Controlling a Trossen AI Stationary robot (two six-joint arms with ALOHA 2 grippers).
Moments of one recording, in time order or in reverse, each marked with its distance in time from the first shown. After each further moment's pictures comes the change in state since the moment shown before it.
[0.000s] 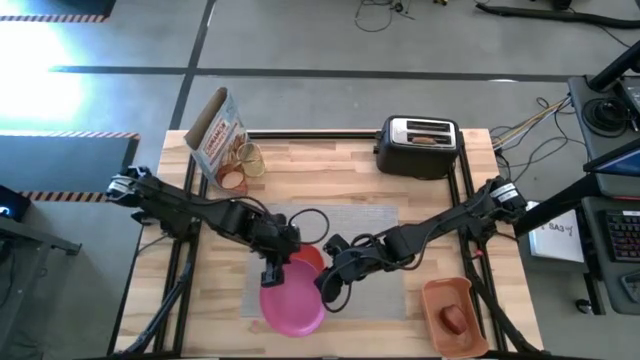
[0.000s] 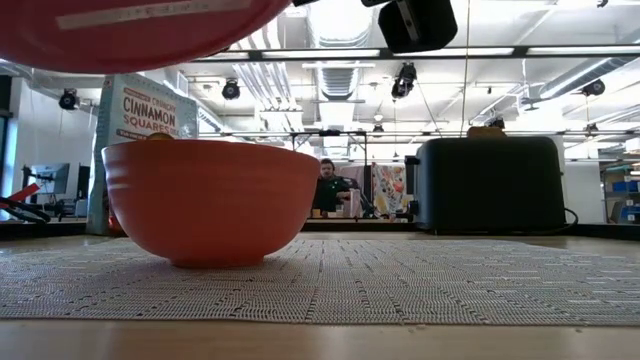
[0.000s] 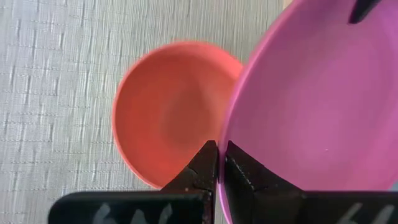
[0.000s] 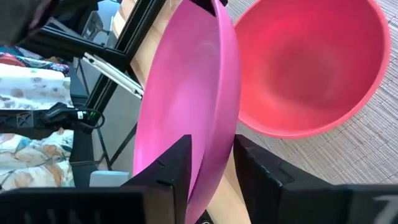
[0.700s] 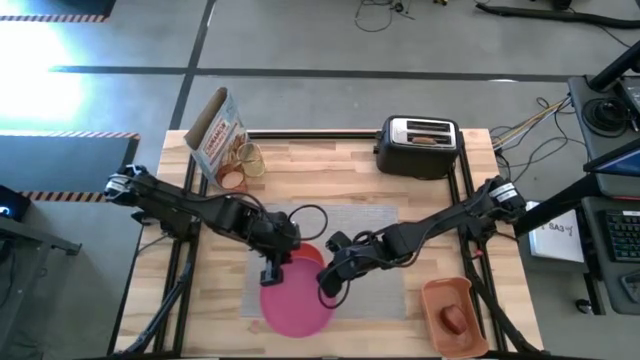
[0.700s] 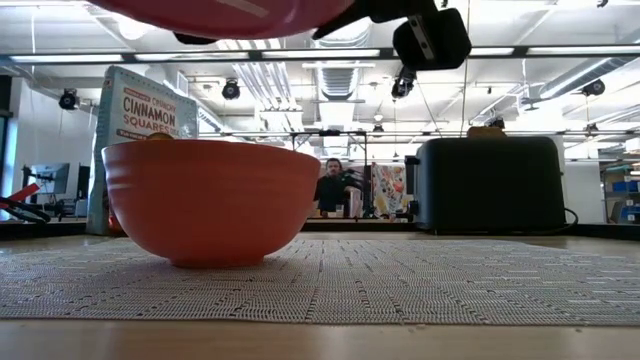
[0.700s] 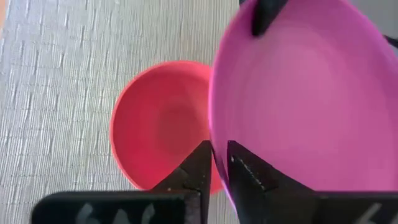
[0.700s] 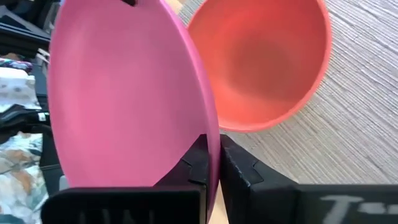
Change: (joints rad) left arm 0.000 -0.027 0.019 0.006 0.002 0.010; right arm -0.008 0.000 -0.001 -0.118 -0.009 0.008
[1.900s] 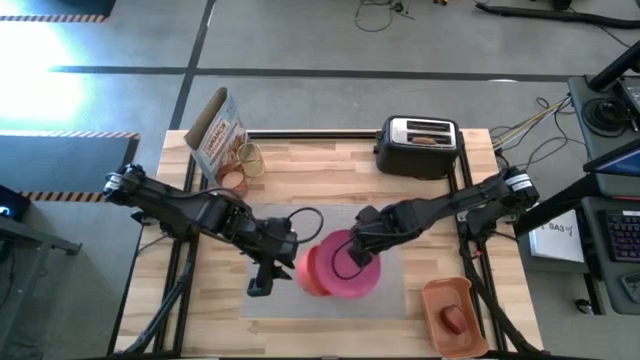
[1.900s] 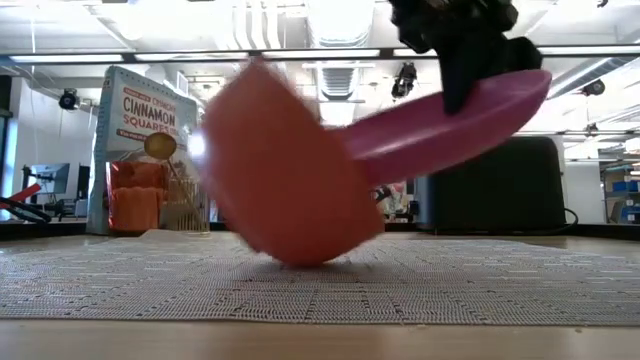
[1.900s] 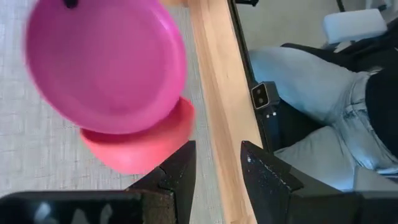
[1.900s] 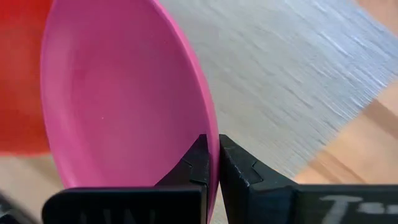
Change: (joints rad) left arm -0.069 -0.005 0.201 -0.035 0.076 0.075; right arm -0.118 -0.128 -0.053 -0.579 0.009 -0.072
